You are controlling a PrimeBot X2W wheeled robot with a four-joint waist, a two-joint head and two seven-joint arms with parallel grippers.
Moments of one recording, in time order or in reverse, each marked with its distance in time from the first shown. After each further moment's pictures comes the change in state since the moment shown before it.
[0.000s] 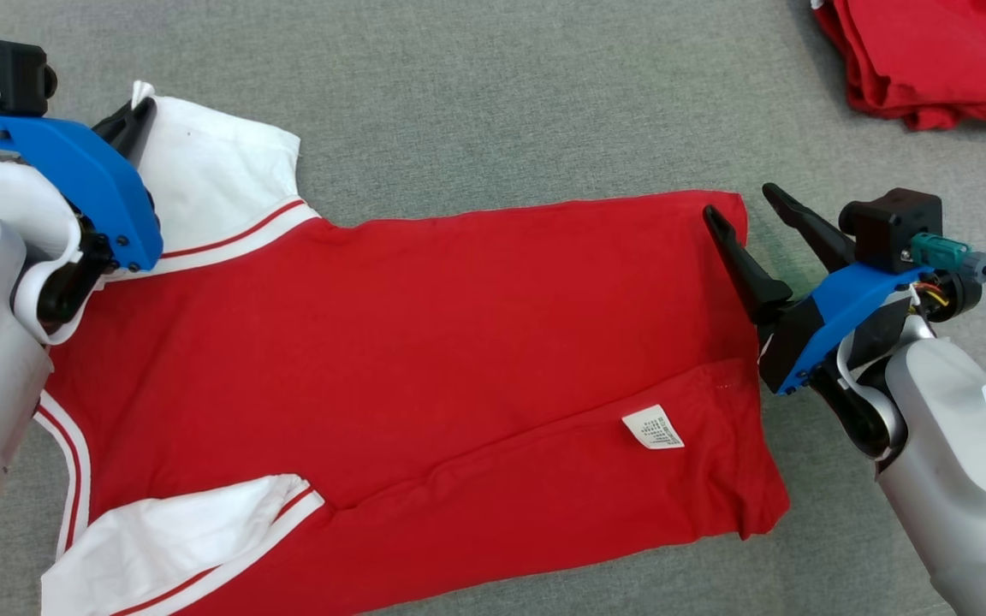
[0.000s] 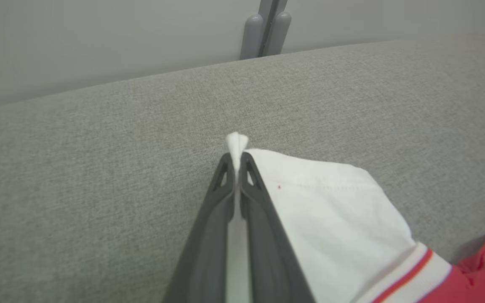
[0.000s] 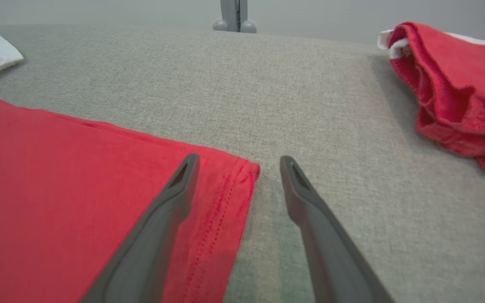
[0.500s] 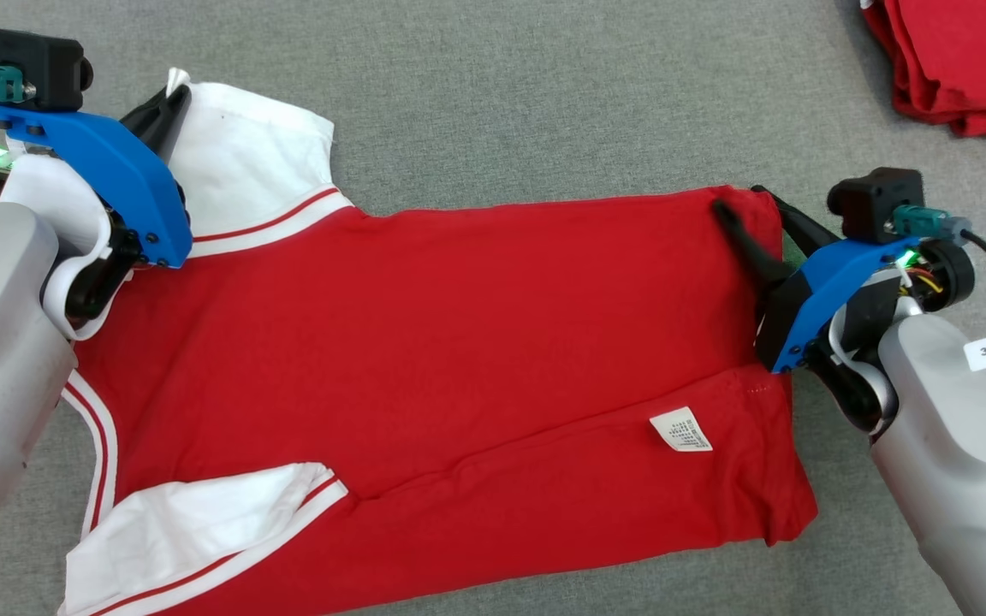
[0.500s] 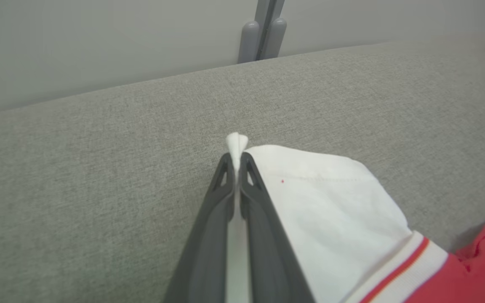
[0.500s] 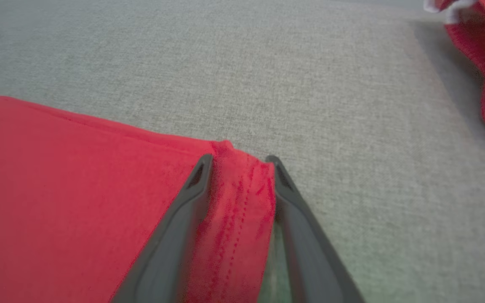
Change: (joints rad) left arm -0.032 -0.017 -0.088 -0.009 -0.040 0.000 -0.058; right arm -0.074 0.027 0.009 0.128 0.002 0.000 0.057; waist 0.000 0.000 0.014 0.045
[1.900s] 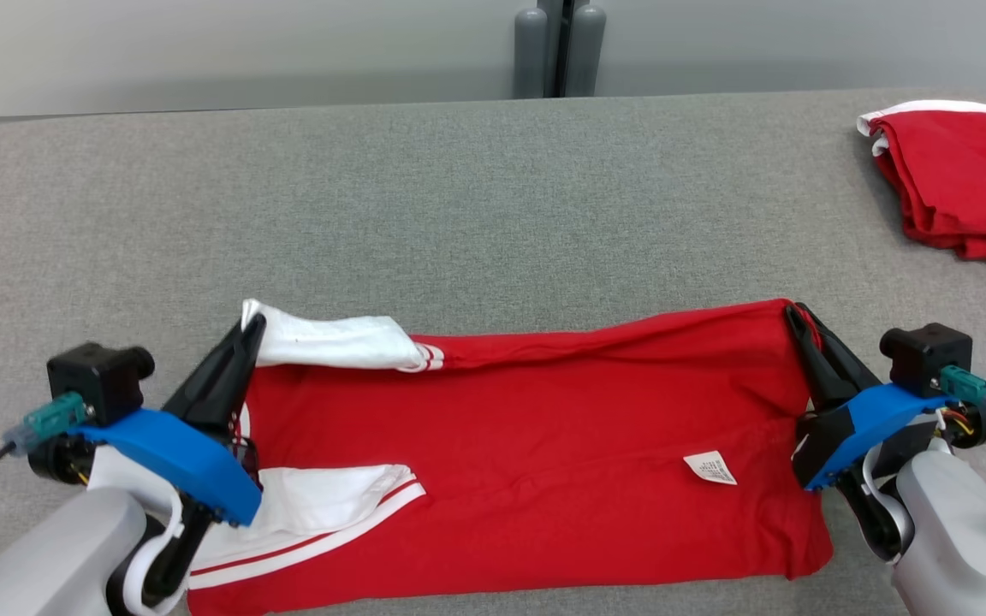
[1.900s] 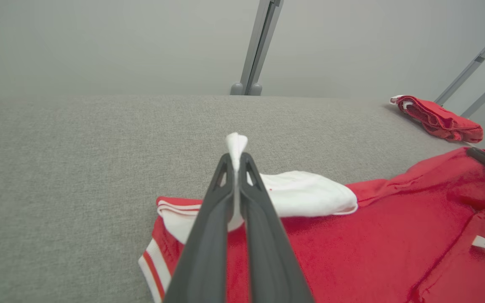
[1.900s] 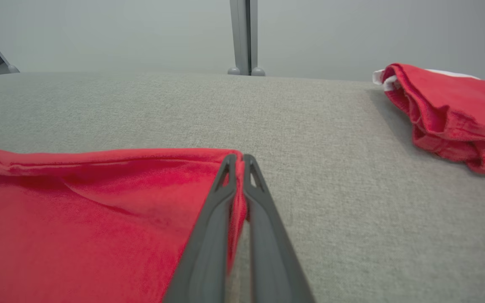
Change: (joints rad) left arm 0.523 0.168 0.000 -0.544 -0.102 0.174 -0.340; right arm 0.220 -0.012 -0.063 0.088 -0.023 0.000 -0.304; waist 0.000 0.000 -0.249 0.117
